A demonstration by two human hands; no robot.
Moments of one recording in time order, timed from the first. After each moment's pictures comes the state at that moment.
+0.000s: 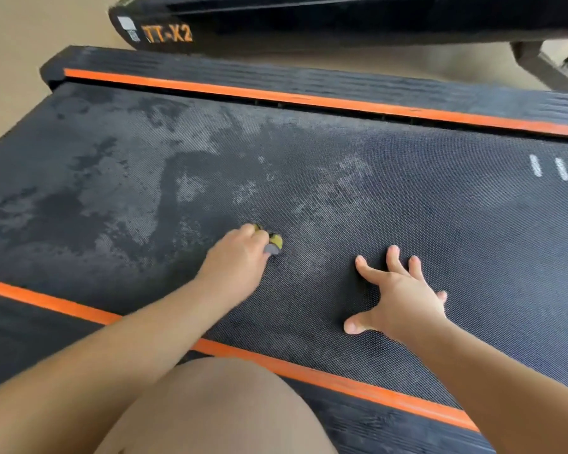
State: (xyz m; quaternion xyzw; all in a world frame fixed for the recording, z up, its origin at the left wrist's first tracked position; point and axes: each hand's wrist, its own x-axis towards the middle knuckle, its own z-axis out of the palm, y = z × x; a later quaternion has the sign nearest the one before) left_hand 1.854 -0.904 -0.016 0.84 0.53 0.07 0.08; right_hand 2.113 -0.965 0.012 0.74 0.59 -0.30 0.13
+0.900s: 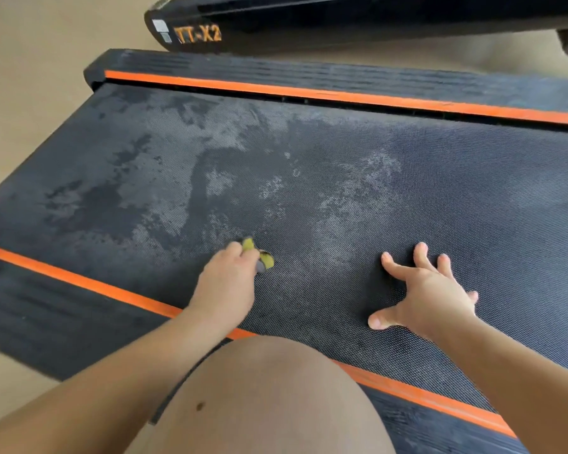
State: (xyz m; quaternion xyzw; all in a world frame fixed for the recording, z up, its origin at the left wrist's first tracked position) left_hand 1.807 -0.950 -0.017 0.78 0.63 0.04 0.04; right_hand 2.109 -0.964 0.011 0.74 0.59 -0.28 0.14
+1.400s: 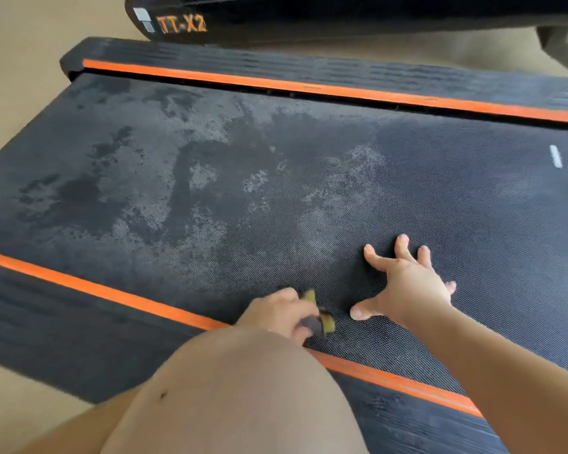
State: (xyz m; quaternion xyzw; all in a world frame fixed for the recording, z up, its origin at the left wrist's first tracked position) left_hand 1.882 -1.000 -0.005 0.82 0.51 0.03 0.28; right_hand 2.110 -0.964 0.011 0.74 0.59 -0.29 0.13
